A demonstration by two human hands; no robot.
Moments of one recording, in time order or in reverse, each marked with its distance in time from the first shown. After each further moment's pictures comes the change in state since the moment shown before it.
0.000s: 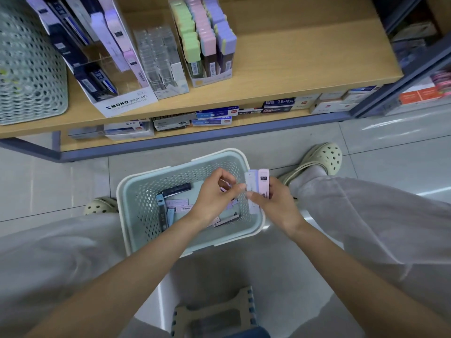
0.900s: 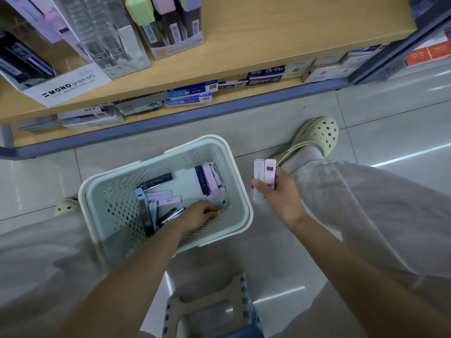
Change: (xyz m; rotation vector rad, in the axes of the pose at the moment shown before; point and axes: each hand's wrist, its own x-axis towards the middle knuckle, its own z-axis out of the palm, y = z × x) left_hand 0.024 -0.135 0.004 0.637 -0.597 -0.363; right_hand 0.023 0.039 -0.022 0.025 0.124 0.136
